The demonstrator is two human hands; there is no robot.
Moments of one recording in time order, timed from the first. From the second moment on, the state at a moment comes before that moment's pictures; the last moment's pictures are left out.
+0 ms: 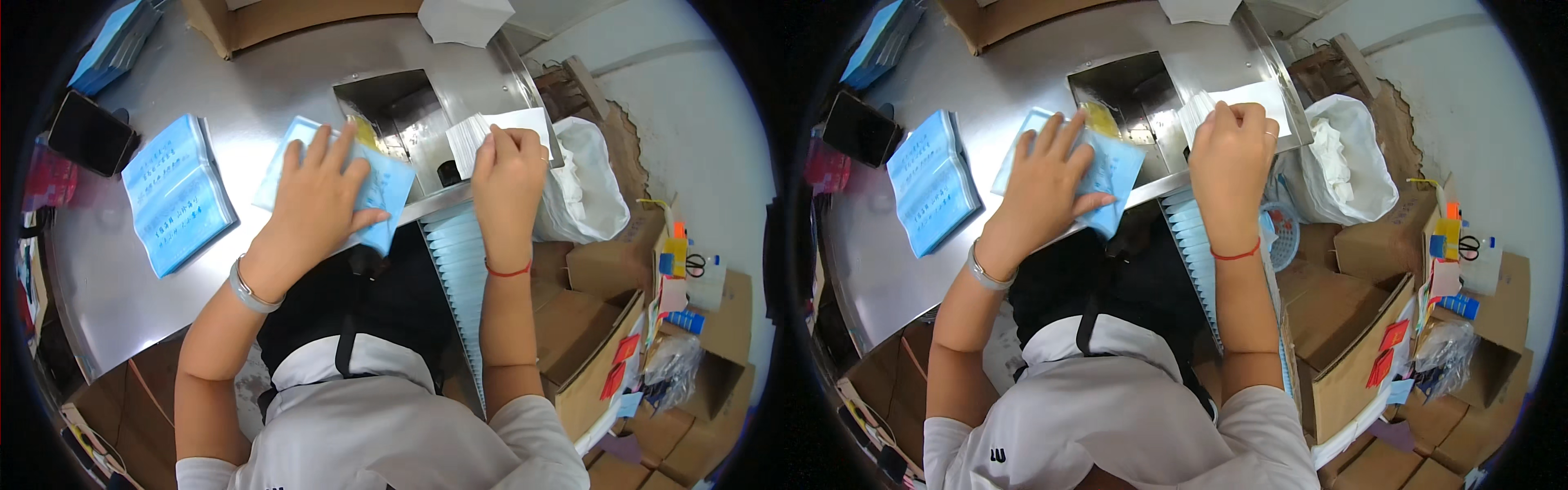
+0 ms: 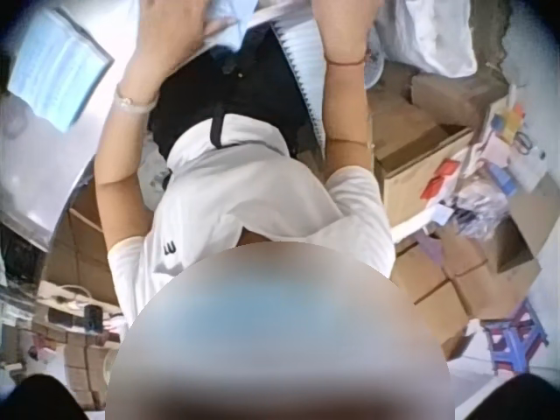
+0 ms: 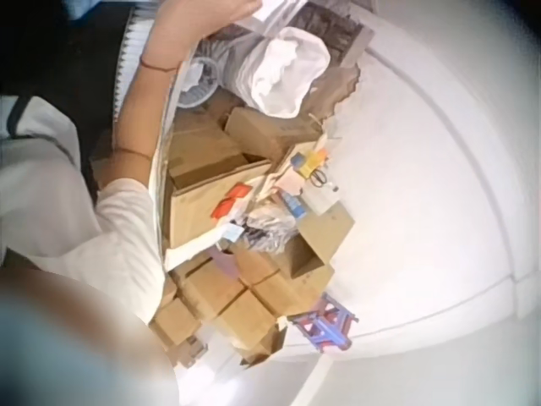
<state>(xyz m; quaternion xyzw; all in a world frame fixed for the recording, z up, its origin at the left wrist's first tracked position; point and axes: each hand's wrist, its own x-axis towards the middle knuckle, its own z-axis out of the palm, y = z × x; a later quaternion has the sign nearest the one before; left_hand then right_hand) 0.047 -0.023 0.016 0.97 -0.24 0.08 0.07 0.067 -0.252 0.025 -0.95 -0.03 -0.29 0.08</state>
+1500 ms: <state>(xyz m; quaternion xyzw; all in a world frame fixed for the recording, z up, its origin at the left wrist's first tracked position) 0.000 0.147 0.001 0.98 0.04 0.17 0.04 0.054 -0.262 0.021 -0.91 -0.05 -0.37 0.16</state>
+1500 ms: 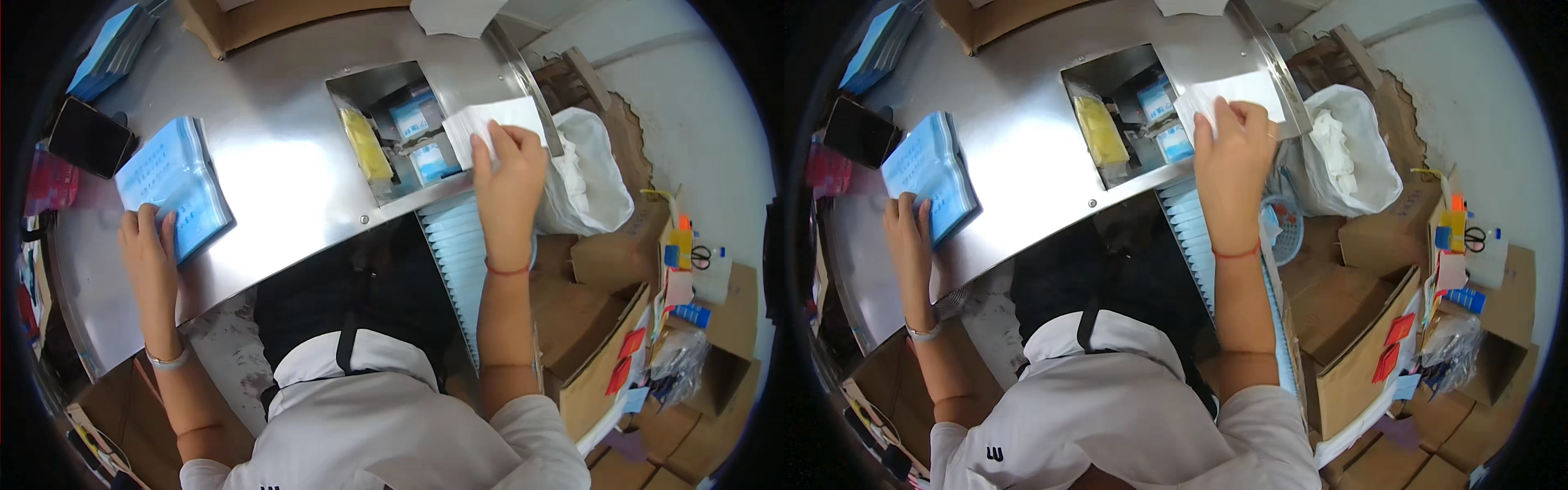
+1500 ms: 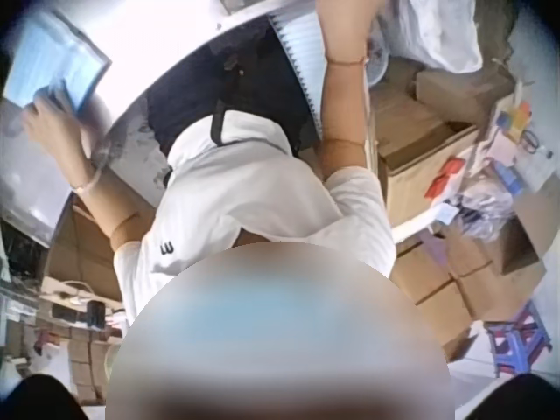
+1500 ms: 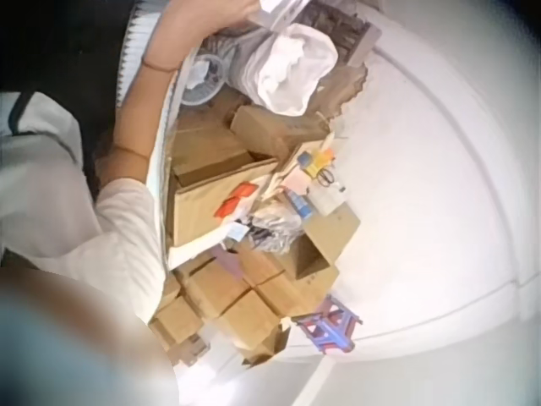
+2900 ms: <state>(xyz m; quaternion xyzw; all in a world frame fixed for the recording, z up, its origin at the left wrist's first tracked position) 0.025 -0.009 0.012 0.97 -0.16 0.00 0.17 0.065 -0.272 0.009 -0.93 -0.07 -0.34 0.11</state>
